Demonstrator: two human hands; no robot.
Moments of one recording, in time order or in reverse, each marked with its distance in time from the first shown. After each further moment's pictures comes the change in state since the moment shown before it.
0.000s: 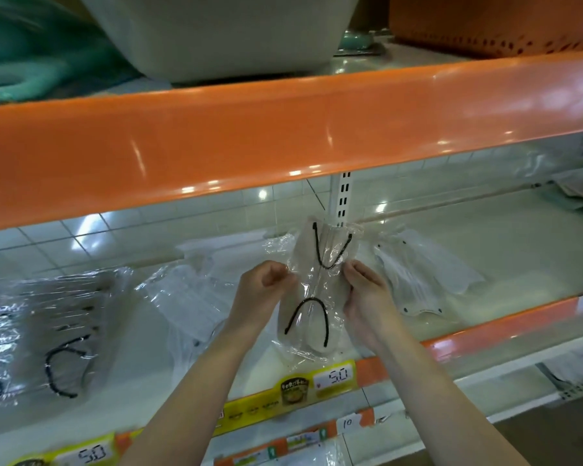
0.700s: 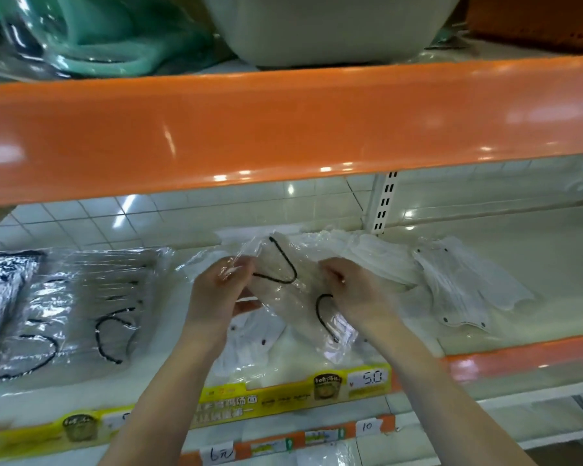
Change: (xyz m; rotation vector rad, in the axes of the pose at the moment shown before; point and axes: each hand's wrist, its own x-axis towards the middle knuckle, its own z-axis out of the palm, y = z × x) left_hand -0.034 0.017 -0.080 -0.252 0.279 -0.157; right_hand 0.003 0.011 0.053 -1.348 -0.208 -0.269
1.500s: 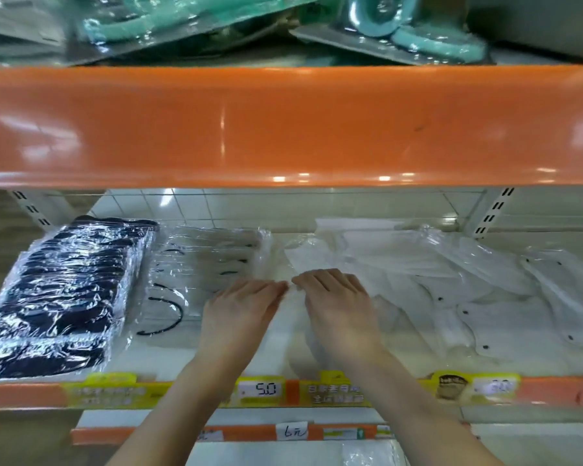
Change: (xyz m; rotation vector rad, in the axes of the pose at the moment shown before) left_hand 0.003 -0.020 -0.175 1.302 0.035 0.799; right_hand -0.021 -0.125 0.159 -0.420 0.360 -0.618
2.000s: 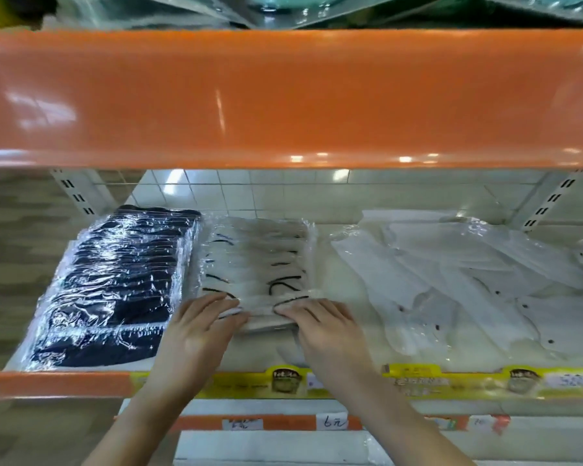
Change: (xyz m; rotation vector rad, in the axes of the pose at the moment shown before) left_hand -0.082 -0.144 -0.018 0.075 0.139 0.215; right_hand -0.023 -0.089 0.056 0.152 -0.187 -0.044
